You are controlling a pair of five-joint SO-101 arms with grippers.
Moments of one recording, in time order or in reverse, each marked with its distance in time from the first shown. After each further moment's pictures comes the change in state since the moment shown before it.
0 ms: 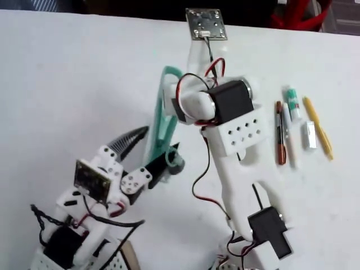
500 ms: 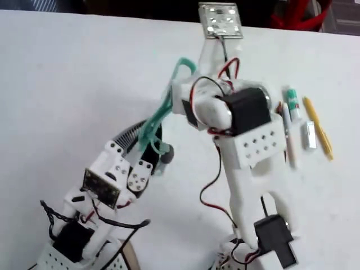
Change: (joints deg) left arm 0.4 0.7 4.7 -14.2 -5.1; right arm 2.3 -4.8 -1.7 0.0 1.7
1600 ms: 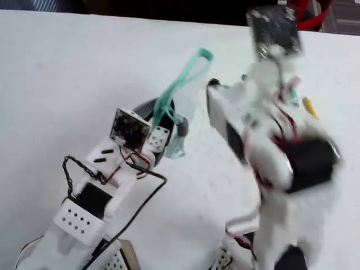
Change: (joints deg) left arm -2.6 40.2 -13.7 -12.3 4.4; right arm 8.5 -17.9 -0.4 1.0 13.0
